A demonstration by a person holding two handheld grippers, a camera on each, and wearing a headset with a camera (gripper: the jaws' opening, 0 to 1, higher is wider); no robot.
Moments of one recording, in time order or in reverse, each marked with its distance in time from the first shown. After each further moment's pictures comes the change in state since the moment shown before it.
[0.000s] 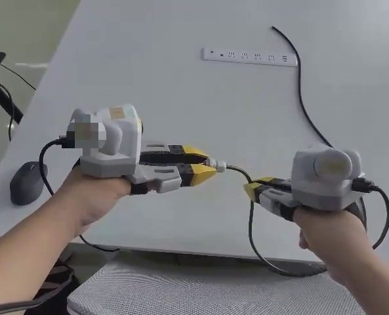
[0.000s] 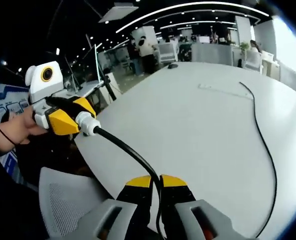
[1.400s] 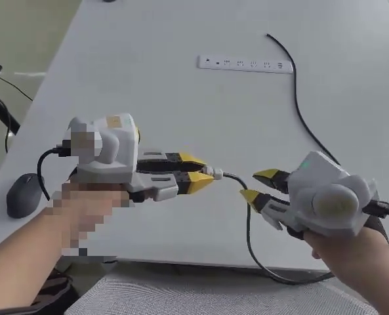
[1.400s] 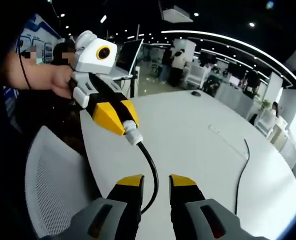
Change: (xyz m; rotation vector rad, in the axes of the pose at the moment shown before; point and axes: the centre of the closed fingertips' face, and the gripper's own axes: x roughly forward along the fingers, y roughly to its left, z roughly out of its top) left arm 0.002 0.006 0.003 0.006 0.011 -0.009; right arm -0.033 0.032 0.043 -0.566 -0.080 -0.024
